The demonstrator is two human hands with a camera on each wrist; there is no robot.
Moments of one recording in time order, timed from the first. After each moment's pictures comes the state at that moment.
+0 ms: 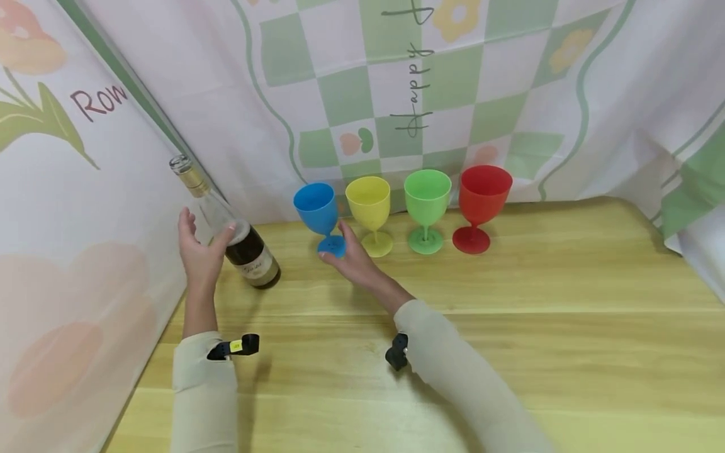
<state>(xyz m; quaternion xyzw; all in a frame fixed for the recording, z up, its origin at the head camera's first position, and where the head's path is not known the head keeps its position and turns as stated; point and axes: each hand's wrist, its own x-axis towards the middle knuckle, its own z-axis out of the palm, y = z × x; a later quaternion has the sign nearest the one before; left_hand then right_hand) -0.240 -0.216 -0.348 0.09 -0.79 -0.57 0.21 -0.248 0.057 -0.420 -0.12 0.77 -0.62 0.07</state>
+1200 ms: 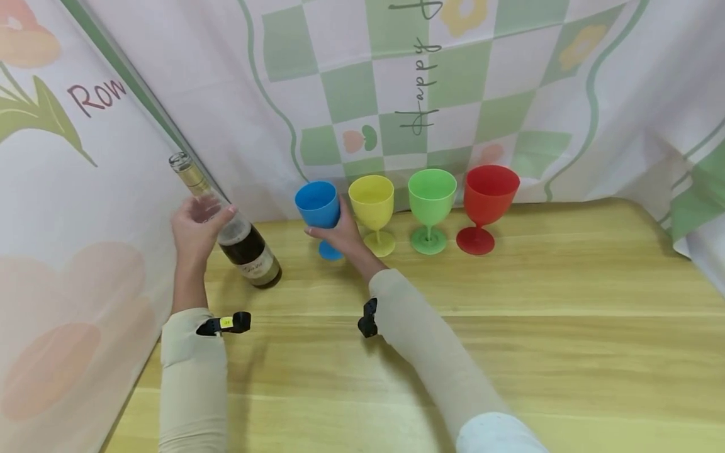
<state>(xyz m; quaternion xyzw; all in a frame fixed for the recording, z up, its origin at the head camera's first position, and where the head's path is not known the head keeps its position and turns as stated) -0.271 -0.223 -0.321 0.06 -0.79 -0.59 0.18 -0.314 0.028 -0.417 -0.07 0.75 -0.66 0.00</state>
